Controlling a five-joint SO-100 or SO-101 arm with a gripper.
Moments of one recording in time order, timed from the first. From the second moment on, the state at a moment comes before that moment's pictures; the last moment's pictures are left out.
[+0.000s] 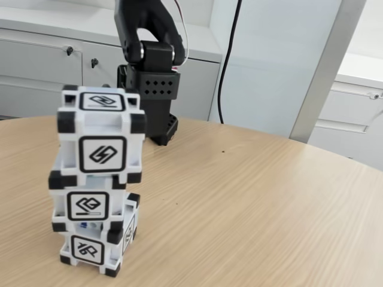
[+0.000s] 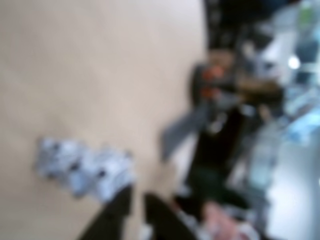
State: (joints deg) arm 5.6 146.5 77.5 98.4 12.5
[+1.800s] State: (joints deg) arm 6.2 172.2 159.9 58.5 1.9
